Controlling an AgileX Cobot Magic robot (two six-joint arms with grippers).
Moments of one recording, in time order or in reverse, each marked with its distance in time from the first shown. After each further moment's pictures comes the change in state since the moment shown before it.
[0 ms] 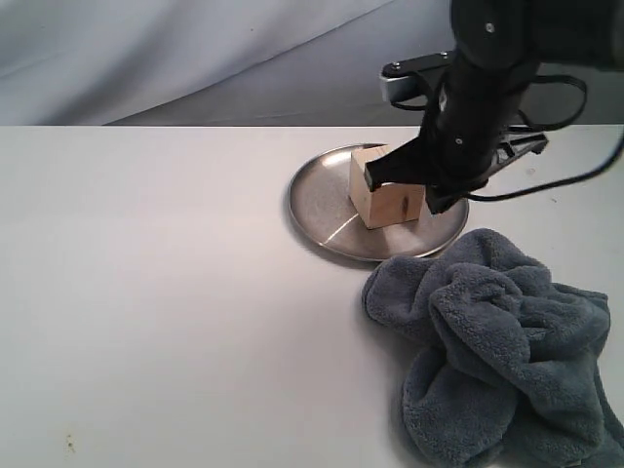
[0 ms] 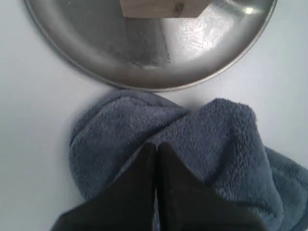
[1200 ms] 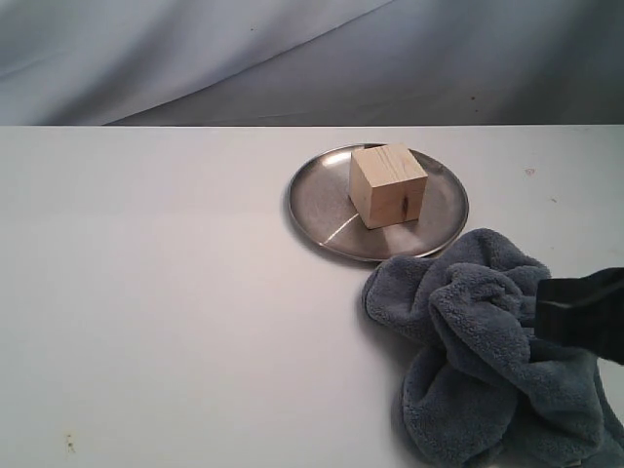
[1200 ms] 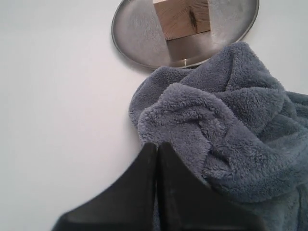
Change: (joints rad) left arm 0.000 0.000 0.000 0.000 0.000 0.000; right arm -0.001 -1.002 1.006 0.140 -0.644 0.101
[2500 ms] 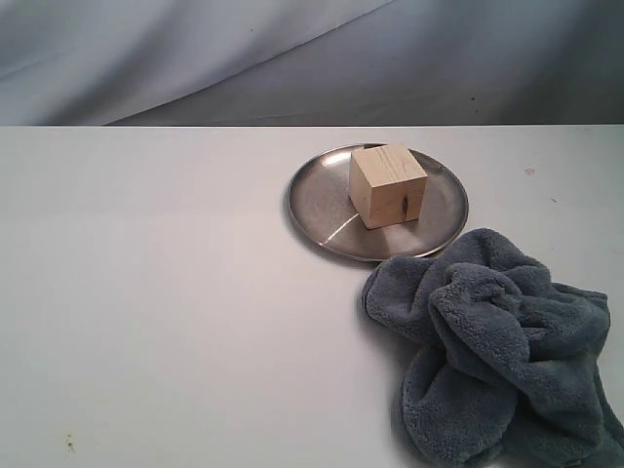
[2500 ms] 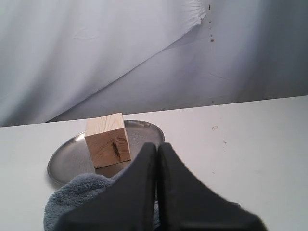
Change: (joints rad) left arm 0.000 0.000 0.000 0.000 0.000 0.000; right arm -0.358 -0.814 0.445 -0.032 -0.250 -0.177
